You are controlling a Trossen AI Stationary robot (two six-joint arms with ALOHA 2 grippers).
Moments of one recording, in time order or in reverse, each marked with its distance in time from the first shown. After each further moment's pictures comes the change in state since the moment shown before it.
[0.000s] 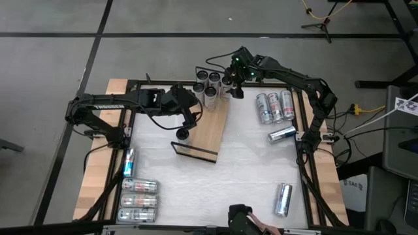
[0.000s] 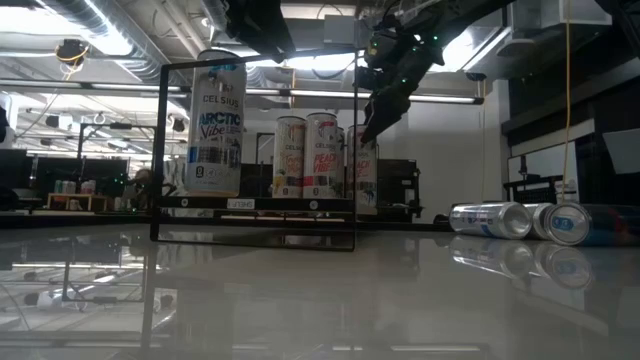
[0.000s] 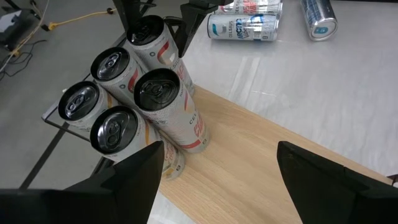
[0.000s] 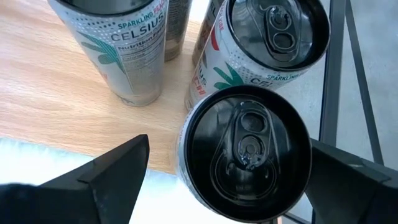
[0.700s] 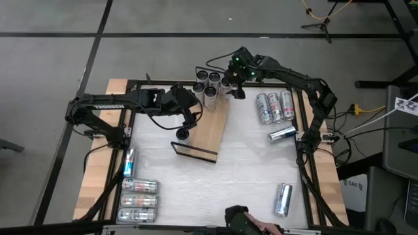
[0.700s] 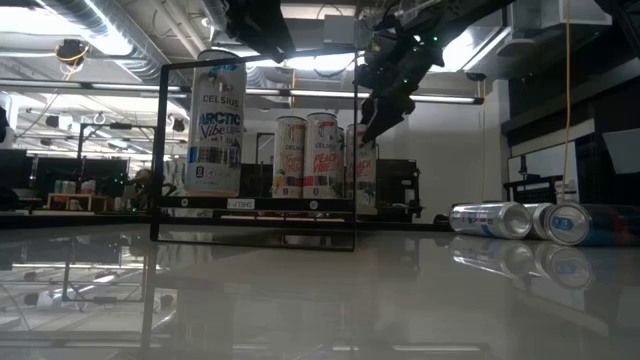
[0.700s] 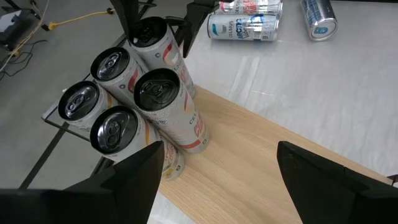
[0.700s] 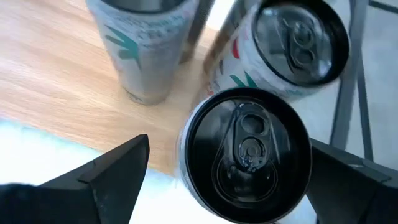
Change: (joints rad) left arm 0.000 0.000 0.000 0.000 0.000 0.000; right arm 0.000 0.003 0.000 -0.001 -0.059 -0.122
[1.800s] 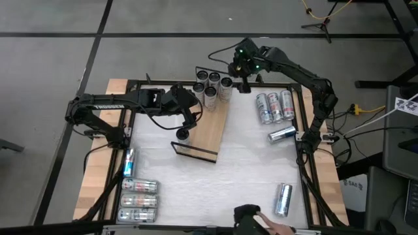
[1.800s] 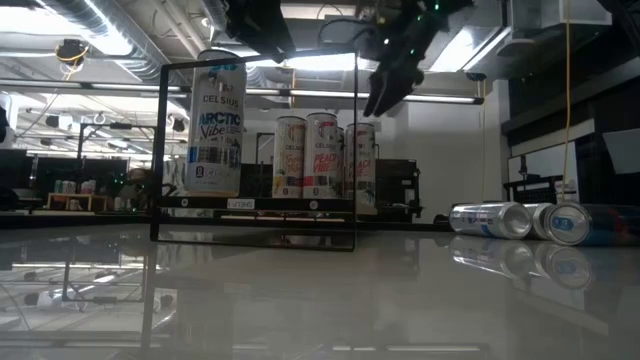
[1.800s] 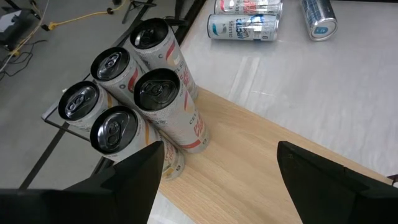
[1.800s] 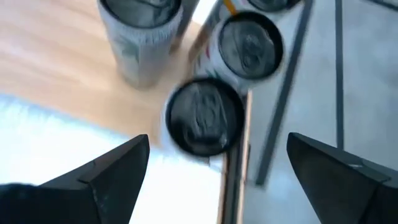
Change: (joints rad) left arm 0.000 0.000 0.000 0.000 0.000 0.001; right arm 0.000 -0.011 0.232 -0.275 0.128 -0.029
